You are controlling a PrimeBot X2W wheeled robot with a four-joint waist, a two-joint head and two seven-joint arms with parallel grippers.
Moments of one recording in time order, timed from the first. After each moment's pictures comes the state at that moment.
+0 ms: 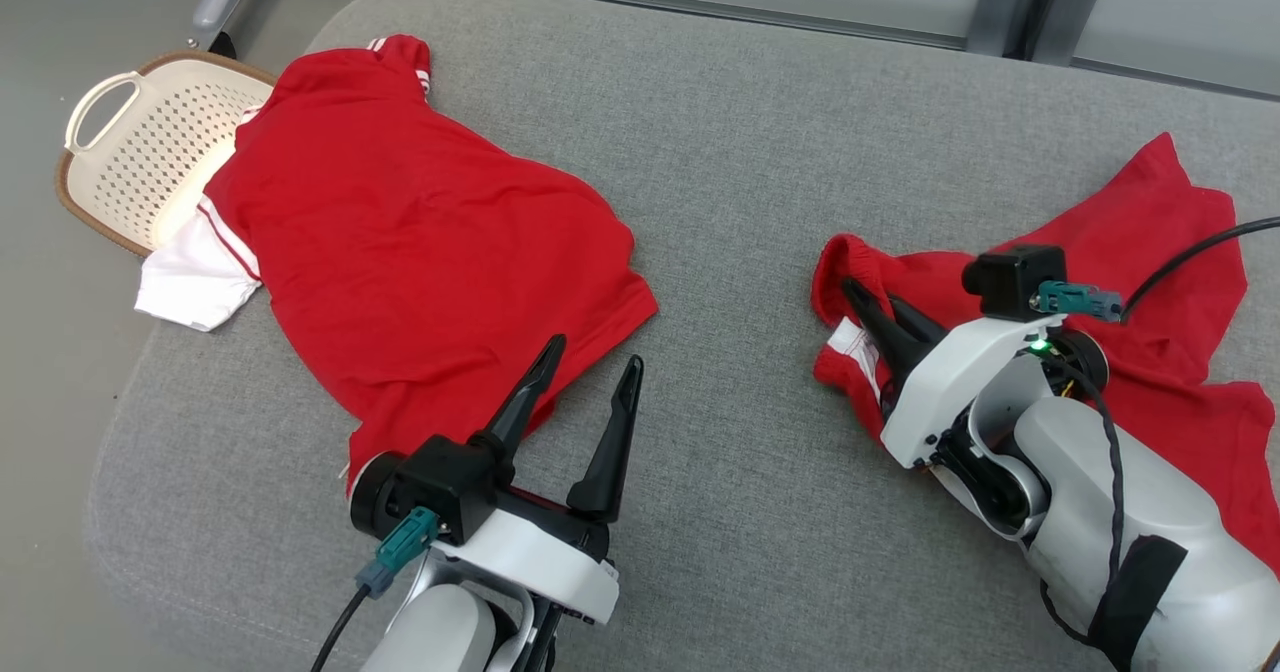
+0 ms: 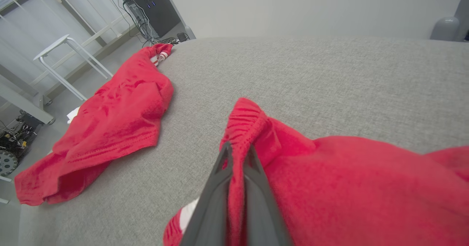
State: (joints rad) left arm -0.24 0.05 -0.47 0.22 -0.38 -0.01 -0.26; right arm -0.72 -0.30 0.86 0.71 0.90 0.13 -0.07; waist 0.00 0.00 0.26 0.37
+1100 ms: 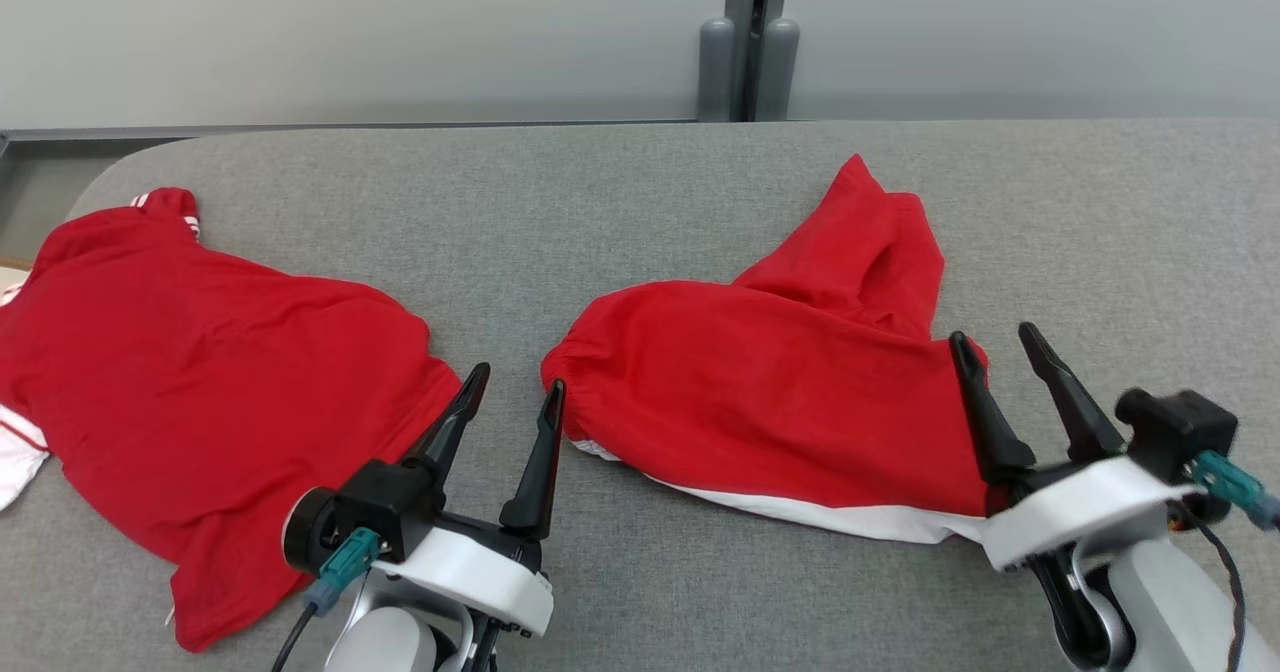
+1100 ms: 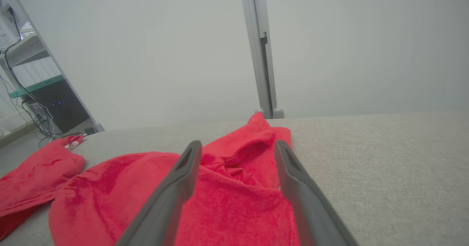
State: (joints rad) left arm -0.18 0.05 -0.33 0.27 -0.30 -0.05 -0.26; right arm -0.33 -0.28 0.39 0.45 0.55 0.13 -0.26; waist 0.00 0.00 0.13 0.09
